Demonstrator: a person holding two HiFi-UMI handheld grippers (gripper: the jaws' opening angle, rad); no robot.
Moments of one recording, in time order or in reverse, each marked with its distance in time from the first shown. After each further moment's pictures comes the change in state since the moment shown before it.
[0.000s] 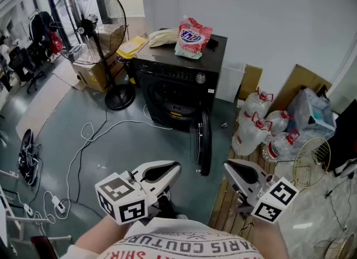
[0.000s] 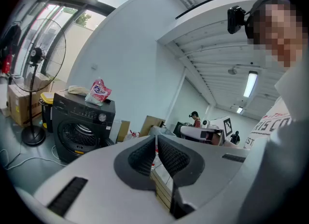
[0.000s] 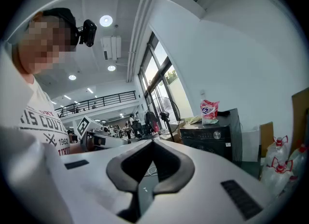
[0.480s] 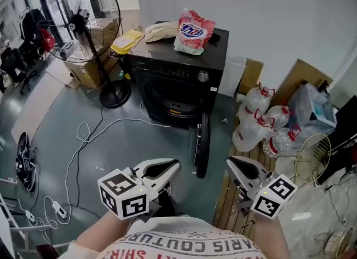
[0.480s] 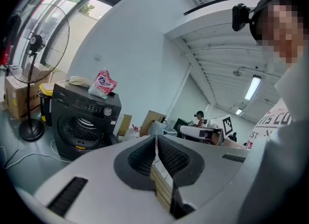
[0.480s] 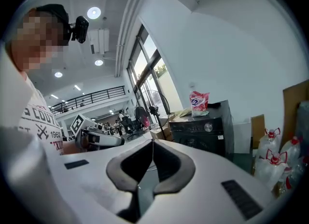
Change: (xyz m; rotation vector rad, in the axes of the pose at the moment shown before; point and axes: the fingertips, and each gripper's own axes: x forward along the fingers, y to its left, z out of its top) left arm 0.022 0.083 0.001 -0.047 0.070 -0.025; right arm 0.061 -0.055 -0.022 0.059 0.061 -0.113
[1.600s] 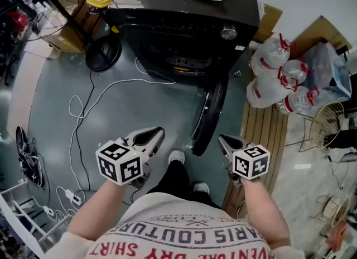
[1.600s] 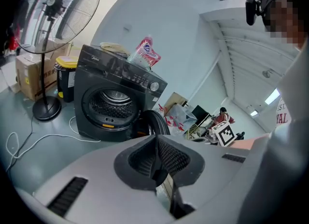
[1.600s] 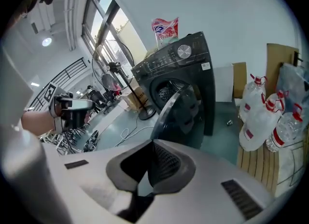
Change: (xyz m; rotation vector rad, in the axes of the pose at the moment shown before) left arm 0.051 0.296 -0.070 -0.176 0.252 0.123; right arm 0.203 -0.150 -0.233 0.286 0.495 -0.285
